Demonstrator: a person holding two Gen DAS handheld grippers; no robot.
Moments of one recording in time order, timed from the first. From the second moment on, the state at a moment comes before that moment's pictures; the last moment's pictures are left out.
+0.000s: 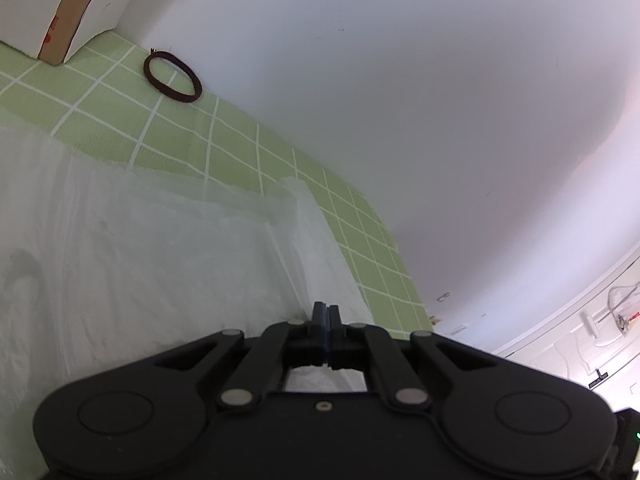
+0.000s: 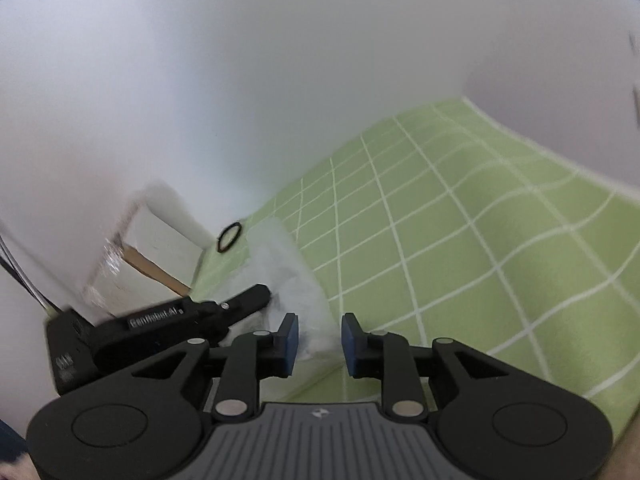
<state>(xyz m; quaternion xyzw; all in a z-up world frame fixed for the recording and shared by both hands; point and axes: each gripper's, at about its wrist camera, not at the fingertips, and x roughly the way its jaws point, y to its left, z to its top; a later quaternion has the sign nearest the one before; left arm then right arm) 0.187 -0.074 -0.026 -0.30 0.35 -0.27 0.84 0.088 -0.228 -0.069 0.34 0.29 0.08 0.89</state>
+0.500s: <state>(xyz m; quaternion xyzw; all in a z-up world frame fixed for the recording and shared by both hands) 0.189 -0.071 -0.025 -0.31 0.36 -0.27 0.84 0.149 -0.257 -0.082 0.36 0.32 0.16 0.86</state>
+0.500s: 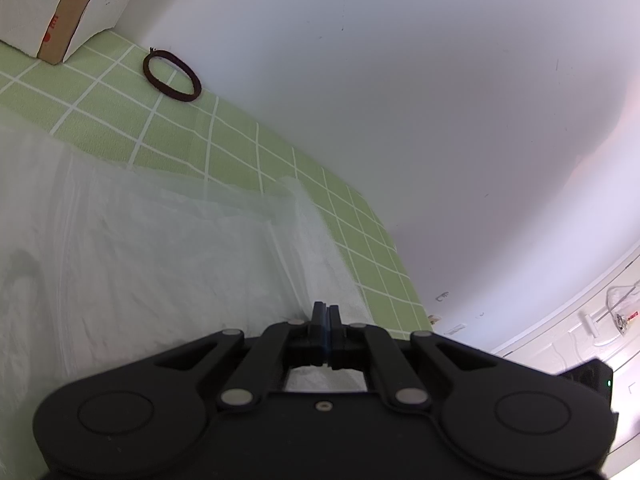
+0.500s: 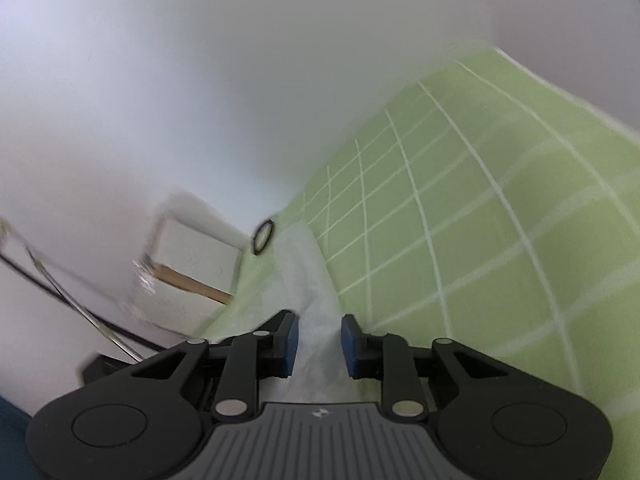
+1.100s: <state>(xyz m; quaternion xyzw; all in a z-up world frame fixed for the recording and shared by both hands) 0.192 -0.071 -0.026 -0.30 0.35 -0.27 0.85 0.158 -0.285 -0.093 0.45 0.33 0.27 0.79</state>
